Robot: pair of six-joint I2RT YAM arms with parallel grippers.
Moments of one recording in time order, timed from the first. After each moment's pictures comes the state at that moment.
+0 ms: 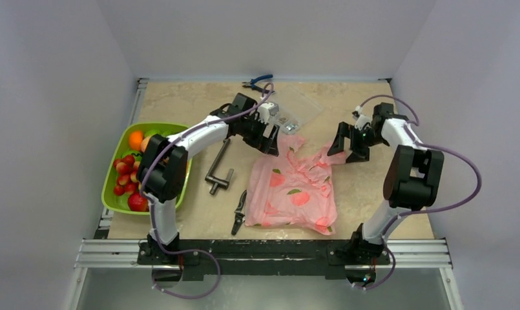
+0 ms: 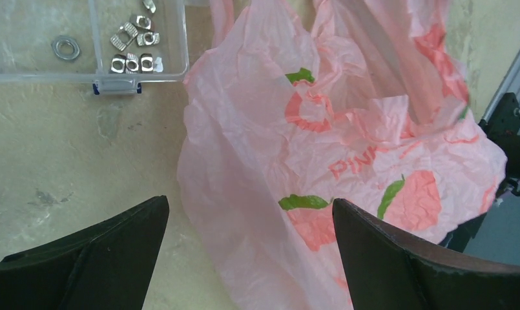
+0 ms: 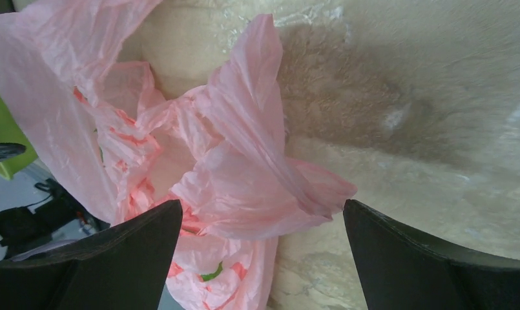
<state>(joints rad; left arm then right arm) -0.54 1.92 1.49 -0.45 0.57 -0.05 -0.20 1.72 1.26 -0.87 -0.57 -0.05</state>
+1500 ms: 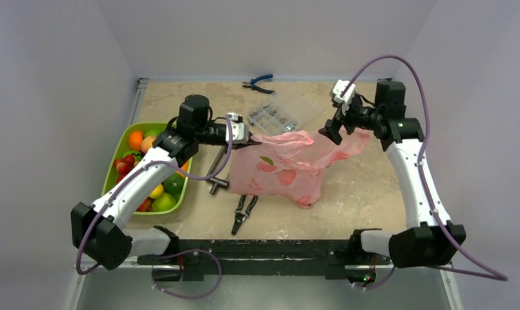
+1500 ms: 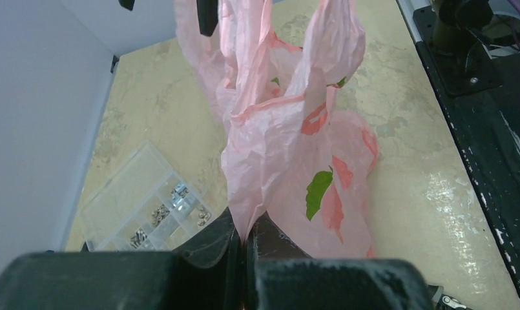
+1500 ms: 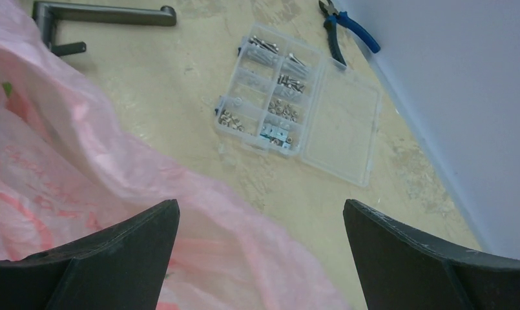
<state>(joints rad) -0.50 1.28 1.15 -0.26 0.96 0.67 0.05 1.24 1.34 -0.70 -0.73 -0.73</state>
